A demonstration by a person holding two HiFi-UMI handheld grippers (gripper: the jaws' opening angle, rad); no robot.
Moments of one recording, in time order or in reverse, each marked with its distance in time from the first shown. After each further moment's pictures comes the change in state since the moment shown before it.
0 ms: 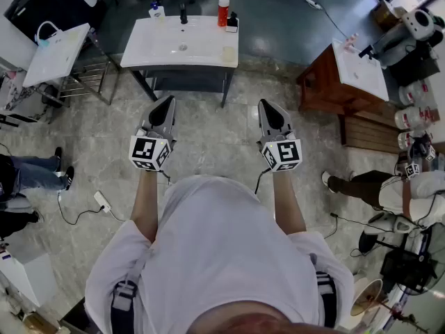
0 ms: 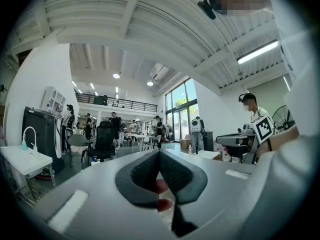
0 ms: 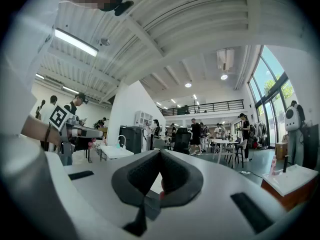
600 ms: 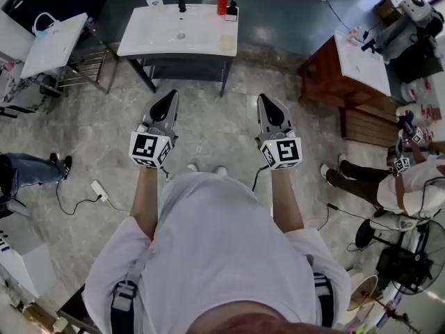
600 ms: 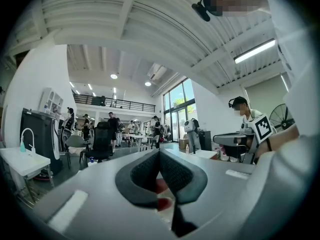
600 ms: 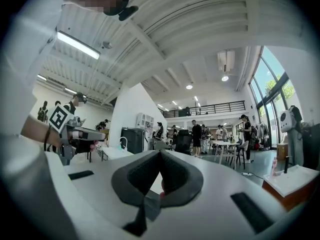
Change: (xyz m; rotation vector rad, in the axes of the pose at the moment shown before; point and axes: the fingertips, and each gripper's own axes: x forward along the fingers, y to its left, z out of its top) left arm 0.004 -0.031 0.005 0.020 -0.007 -0.014; right arm -0.014 -0.001 0.007 -0.003 -0.032 0.019
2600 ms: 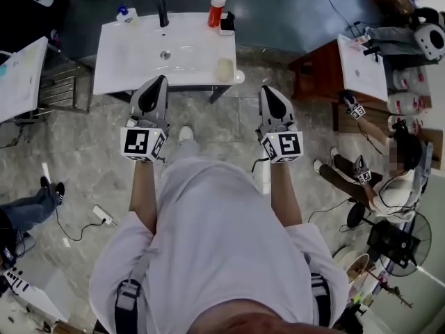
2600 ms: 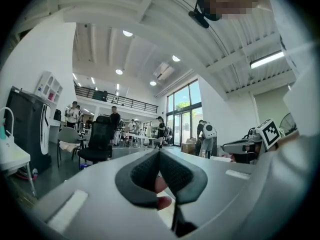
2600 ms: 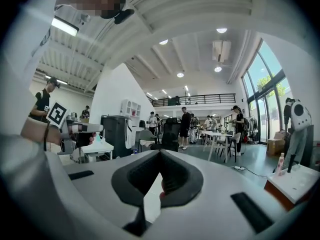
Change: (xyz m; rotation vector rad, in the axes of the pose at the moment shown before) left arm 0.244 0.221 -0.034 -0.094 -0.028 -0.022; right arm 0.268 -0.116 -0.060 0.011 0.140 -0.132
